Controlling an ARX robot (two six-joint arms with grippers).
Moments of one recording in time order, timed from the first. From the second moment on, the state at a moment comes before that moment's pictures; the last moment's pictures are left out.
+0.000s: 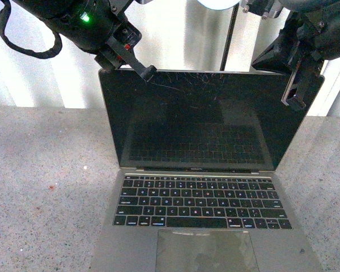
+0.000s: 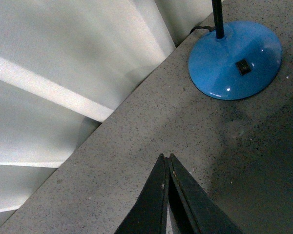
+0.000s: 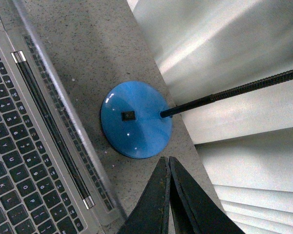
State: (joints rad) left arm -0.34 1.84 1.34 -0.07 -0.02 0.58; right arm 0.19 1.75 1.18 -0.04 -0.30 -0.94
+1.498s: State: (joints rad) left arm -0.39 1.72 1.13 -0.17 0.12 0.55; right arm 0.25 1.70 1.05 -0.17 -0.33 -1.04
